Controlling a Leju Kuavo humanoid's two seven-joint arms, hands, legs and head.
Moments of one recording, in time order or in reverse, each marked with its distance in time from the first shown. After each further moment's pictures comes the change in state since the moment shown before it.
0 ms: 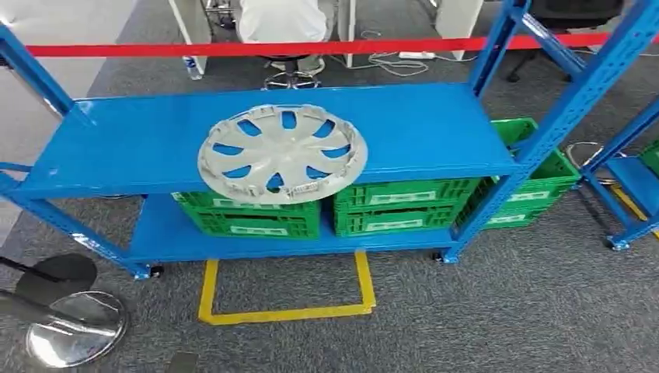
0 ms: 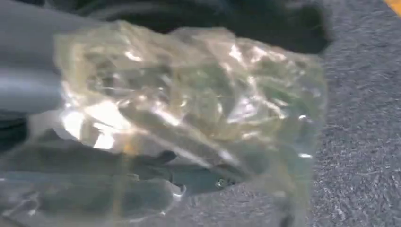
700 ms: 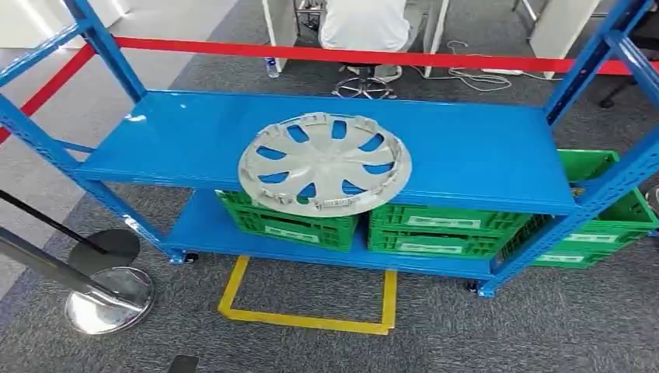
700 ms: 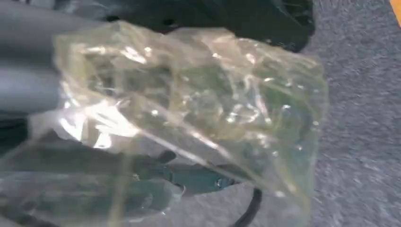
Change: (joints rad) left arm 0.005 0.007 0.013 0.000 -0.010 -0.026 -0.003; right arm -0.001 -0.006 0.010 -0.002 0.001 0.003 -0.002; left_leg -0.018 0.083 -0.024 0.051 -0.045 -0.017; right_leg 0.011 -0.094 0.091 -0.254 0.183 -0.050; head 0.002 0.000
